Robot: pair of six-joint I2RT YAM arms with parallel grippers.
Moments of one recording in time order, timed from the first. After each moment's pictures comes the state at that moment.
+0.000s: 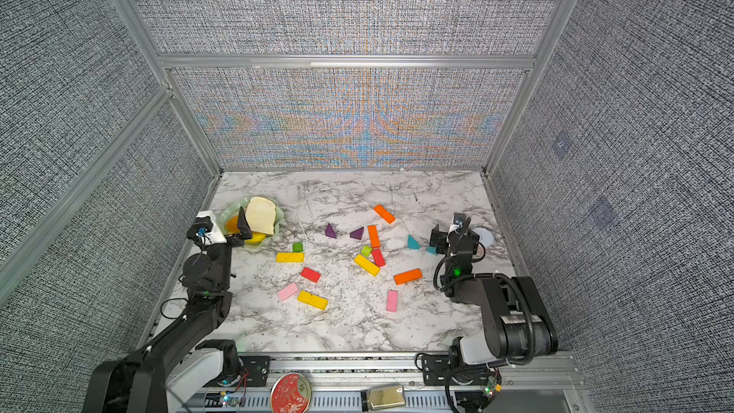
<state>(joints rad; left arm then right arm) -0.05 0.94 0.32 0.87 -0.13 0.01 0.06 1.41 0.42 0.76 0.27 0.00</state>
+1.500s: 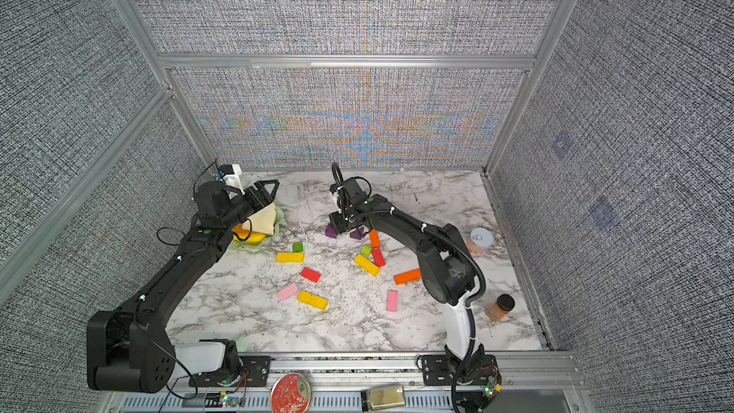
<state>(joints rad) -0.10 1.31 0.93 0.10 0.37 -0.66 0.67 2.07 1.70 -0.57 -0.13 0.16</state>
